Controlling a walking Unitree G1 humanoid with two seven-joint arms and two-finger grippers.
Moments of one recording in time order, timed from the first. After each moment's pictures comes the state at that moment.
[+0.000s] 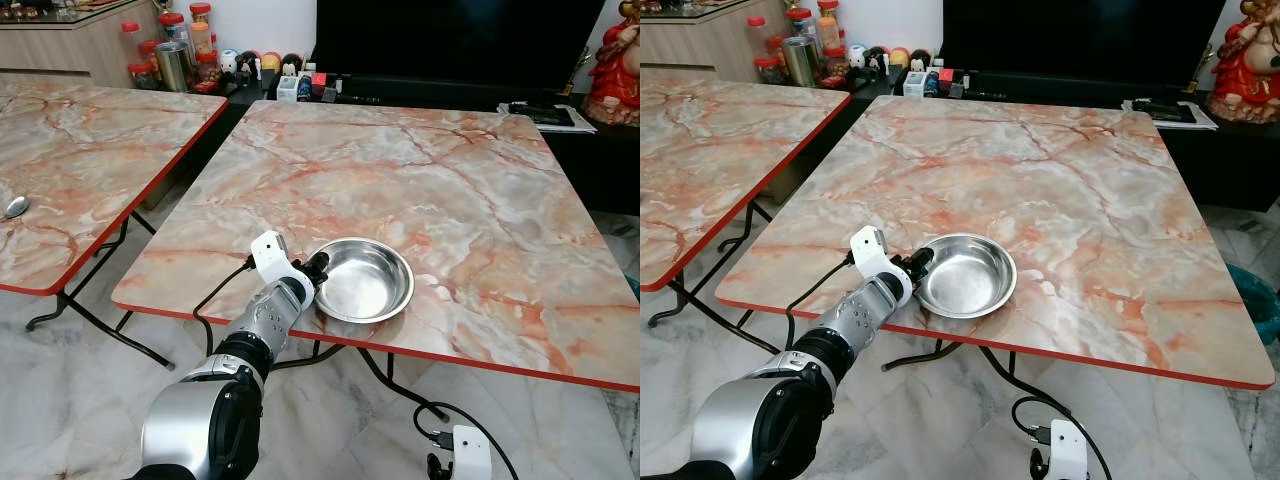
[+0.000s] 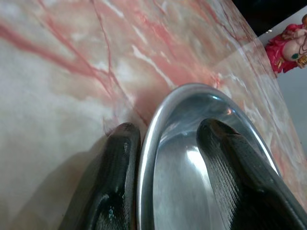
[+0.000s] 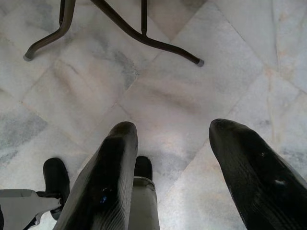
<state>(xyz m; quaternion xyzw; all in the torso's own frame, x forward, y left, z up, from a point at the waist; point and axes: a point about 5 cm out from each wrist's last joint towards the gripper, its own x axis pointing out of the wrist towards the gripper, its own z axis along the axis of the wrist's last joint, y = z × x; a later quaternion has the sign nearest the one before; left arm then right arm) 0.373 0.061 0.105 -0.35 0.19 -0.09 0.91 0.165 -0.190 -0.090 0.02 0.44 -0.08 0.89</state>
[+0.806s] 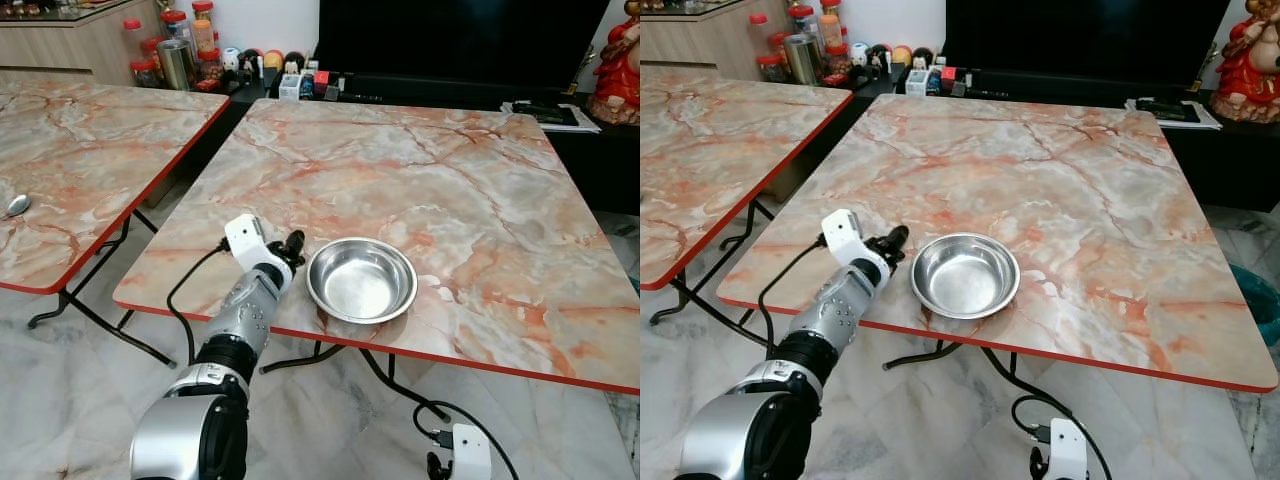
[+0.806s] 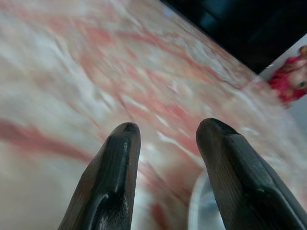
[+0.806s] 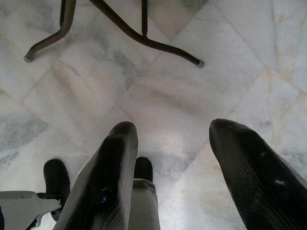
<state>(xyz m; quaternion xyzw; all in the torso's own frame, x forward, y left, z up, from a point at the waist) 0.380 0.112 0.130 -0.26 0.06 -0.06 0.96 0.167 -0.189 -0.089 0.02 0.44 -0.08 0.89</state>
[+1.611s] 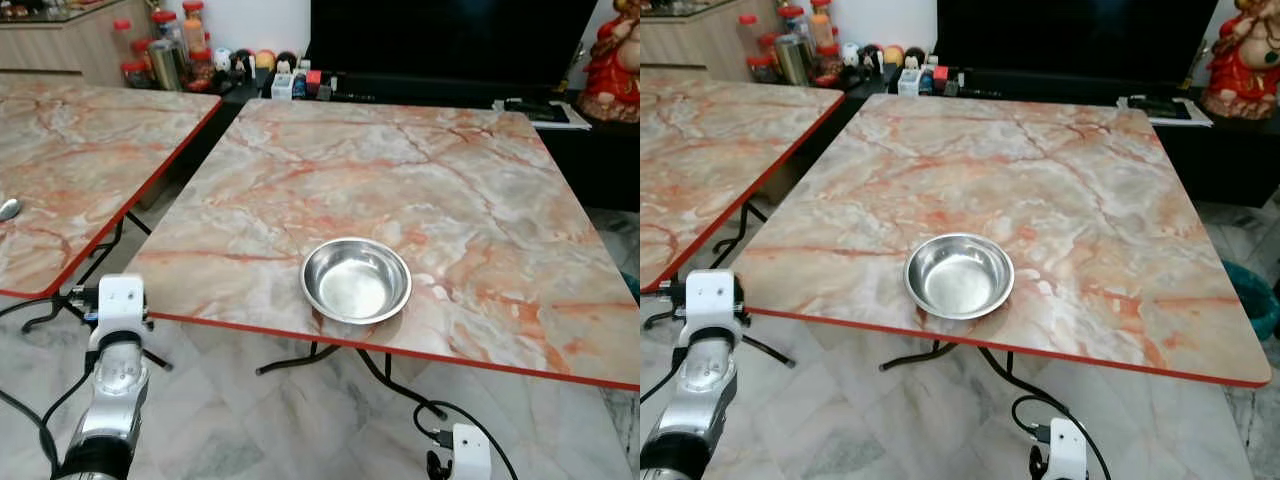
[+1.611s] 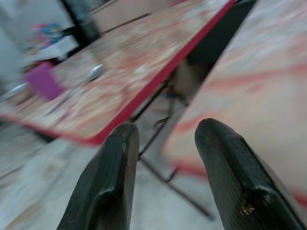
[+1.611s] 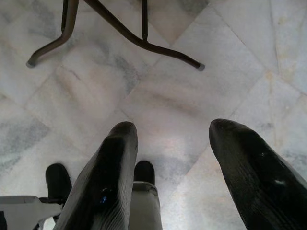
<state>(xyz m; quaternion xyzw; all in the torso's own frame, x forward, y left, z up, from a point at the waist) 0.278 0.276 0.065 0.18 0.03 0.25 0.95 0.167 -0.185 -0.089 0.02 0.43 -0.08 0.90</state>
